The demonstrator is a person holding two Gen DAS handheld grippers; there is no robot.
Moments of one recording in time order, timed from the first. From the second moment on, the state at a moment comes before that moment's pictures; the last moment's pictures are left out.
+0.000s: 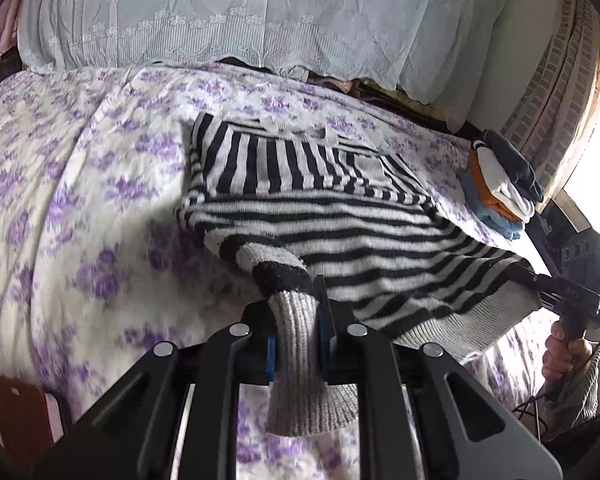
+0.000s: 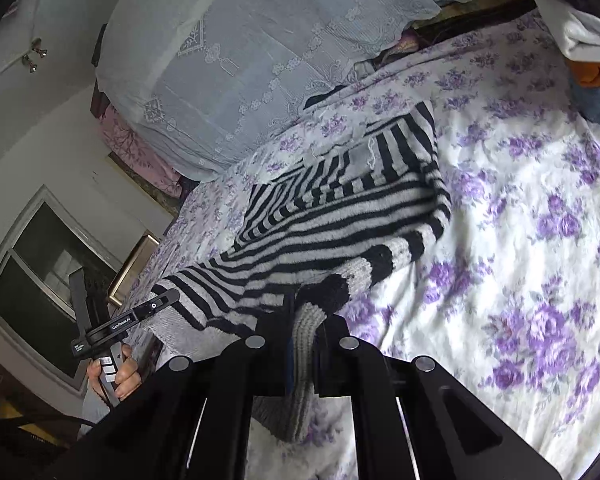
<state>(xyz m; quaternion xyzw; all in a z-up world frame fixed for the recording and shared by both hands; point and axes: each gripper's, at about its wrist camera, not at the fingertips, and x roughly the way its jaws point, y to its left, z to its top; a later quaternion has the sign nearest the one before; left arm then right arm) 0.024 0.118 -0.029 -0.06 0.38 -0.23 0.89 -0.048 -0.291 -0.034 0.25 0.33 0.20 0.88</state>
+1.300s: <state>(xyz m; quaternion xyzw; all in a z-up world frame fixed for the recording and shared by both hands) 0.217 0.070 -0.009 -0.02 0.38 -0.14 0.92 0.171 -0.296 -0.011 0.24 0.34 0.14 0.90</state>
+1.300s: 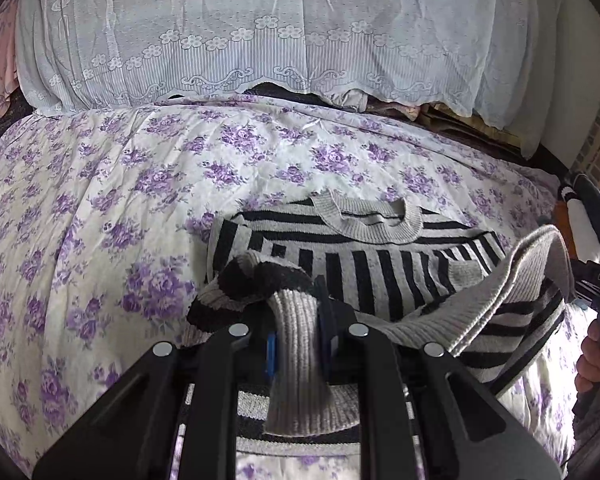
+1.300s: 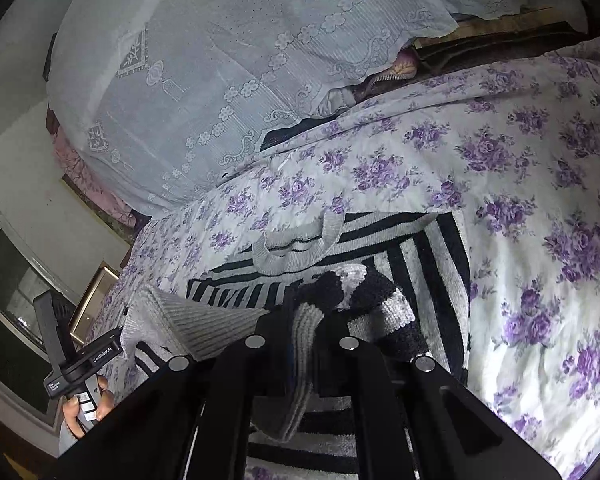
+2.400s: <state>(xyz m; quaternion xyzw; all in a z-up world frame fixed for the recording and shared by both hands) 0.245 0.084 -0.012 -0.11 0.26 -0.06 0.96 0.207 -0.337 -0.031 0.31 0.26 0.10 0.91</state>
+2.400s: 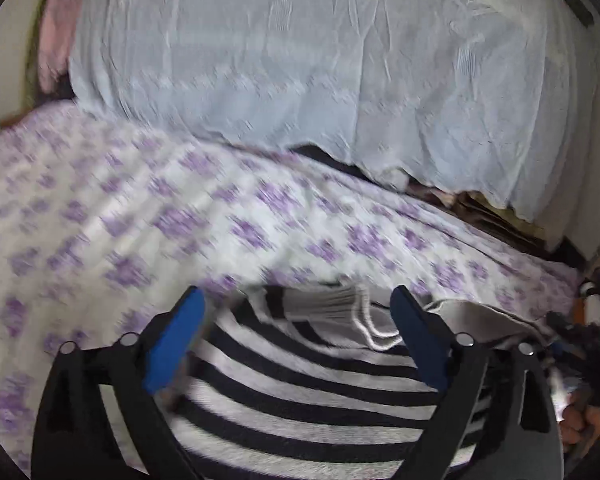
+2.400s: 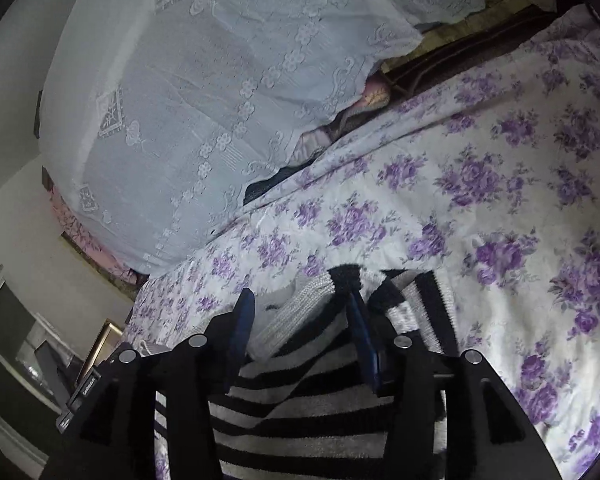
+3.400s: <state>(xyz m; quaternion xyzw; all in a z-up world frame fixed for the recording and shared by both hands) 0.289 0.038 -0.093 0.03 0.42 -0.02 0.91 0.253 -0.213 -0.087 0.05 0.39 0.05 0.92</state>
